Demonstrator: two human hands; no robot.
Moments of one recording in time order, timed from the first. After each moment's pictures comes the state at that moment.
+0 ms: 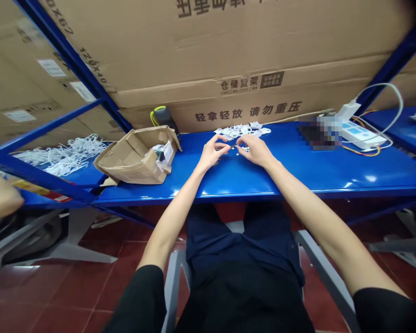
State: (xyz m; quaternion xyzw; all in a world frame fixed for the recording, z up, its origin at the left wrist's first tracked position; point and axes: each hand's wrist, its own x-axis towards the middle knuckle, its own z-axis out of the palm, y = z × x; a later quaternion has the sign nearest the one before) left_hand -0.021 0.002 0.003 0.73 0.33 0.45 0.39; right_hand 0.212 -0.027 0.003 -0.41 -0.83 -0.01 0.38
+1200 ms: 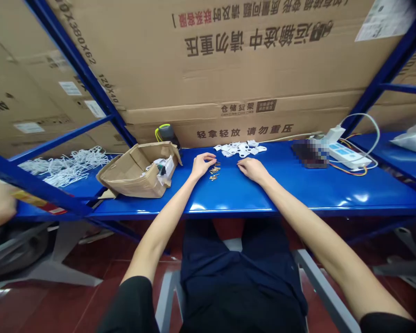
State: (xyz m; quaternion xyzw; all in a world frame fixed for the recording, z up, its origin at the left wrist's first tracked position) left_hand -0.062 0.045 -0.003 0.74 0.44 0.43 0.26; right_hand 0.213 -0.017 -0.005 -0.53 -0.83 -0.02 0.18
